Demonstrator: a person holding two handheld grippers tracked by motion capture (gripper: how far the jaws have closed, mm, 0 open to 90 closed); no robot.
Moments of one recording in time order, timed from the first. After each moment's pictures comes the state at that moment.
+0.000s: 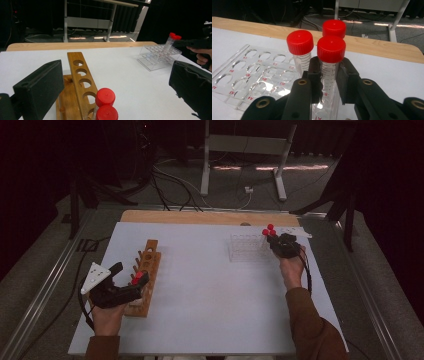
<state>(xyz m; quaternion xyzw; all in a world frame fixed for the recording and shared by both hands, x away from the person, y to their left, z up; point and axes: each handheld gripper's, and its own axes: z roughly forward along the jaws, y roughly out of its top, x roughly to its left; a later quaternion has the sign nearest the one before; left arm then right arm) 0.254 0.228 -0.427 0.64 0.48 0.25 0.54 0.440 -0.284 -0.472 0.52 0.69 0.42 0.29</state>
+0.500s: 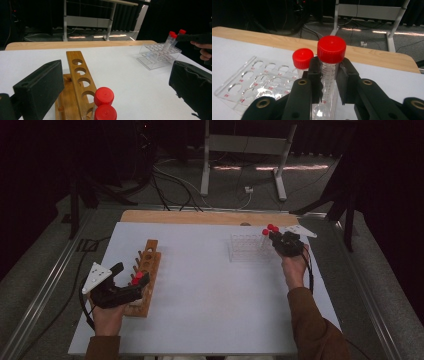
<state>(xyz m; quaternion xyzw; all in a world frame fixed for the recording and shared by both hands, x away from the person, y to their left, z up) 0.254 0.227 -0.427 0.65 0.48 0.25 0.54 0.433 -0.287 -0.456 0.51 0.68 0.44 0.30</state>
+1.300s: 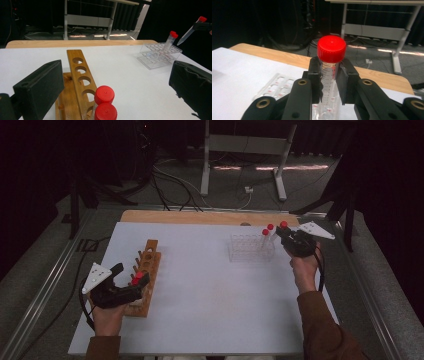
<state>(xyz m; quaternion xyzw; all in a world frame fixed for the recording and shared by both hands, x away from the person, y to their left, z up) 0.253 0.227 -0.427 0.65 0.48 0.25 0.54 0.400 -0.298 -0.413 0.46 0.66 0.50 0.32</state>
